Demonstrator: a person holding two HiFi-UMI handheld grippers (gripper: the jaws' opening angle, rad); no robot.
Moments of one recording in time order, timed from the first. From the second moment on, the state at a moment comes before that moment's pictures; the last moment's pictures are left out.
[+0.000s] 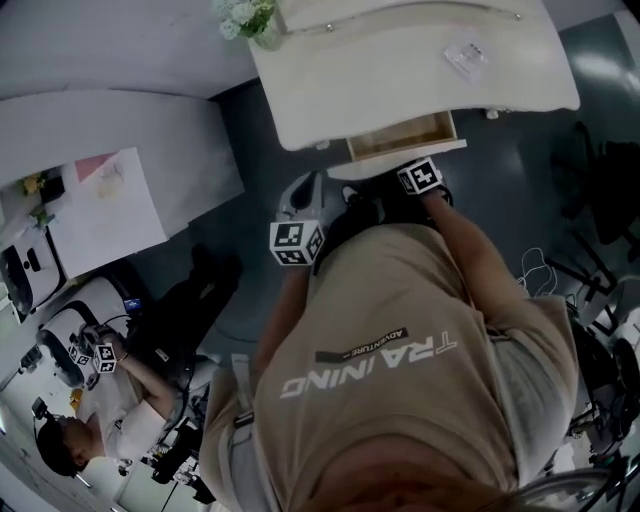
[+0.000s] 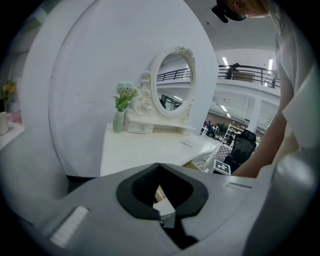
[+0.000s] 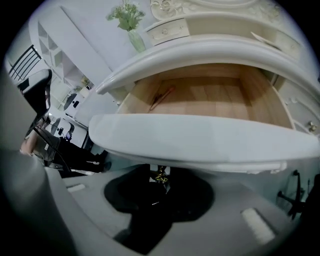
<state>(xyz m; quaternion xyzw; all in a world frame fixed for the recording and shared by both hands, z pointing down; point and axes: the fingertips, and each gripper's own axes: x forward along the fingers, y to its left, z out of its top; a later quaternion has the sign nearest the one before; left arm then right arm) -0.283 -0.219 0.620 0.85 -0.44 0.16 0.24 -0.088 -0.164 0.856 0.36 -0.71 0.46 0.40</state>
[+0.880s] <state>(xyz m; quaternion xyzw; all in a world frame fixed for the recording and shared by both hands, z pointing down) -0.288 -0.124 0.629 0.86 -0.42 0.18 0.23 -0.082 -0.083 0.856 0.40 -0.69 0.45 0.41</state>
